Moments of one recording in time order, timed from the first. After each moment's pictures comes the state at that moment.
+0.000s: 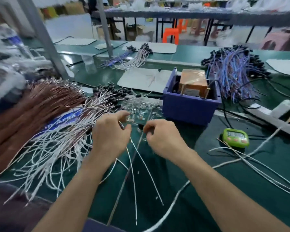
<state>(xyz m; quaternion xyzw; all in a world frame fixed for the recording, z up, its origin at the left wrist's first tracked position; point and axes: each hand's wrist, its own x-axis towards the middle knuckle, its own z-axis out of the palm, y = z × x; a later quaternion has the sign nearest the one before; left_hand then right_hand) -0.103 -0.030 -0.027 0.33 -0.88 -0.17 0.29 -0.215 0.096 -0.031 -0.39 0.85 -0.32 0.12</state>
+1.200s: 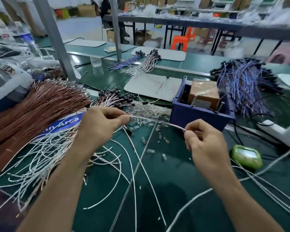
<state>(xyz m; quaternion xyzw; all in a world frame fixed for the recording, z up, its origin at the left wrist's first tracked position) -0.090 -0.077 0.008 0.35 -0.80 -0.40 0.28 -0.232 0.152 -0.011 -0.30 0.78 -0.54 0.06</state>
